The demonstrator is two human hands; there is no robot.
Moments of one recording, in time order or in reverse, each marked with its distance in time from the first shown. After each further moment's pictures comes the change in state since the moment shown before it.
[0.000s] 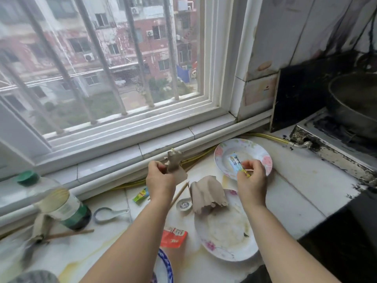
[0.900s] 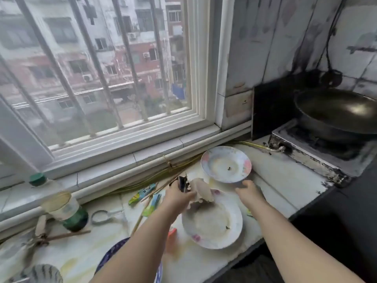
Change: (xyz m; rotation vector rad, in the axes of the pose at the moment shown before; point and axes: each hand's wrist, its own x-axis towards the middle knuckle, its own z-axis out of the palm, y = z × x) left_hand -0.066 -0.007 0.007 0.250 -0.547 -0.046; right_hand 0.005 0.034 -0.066 -0.301 -0.416 0.288
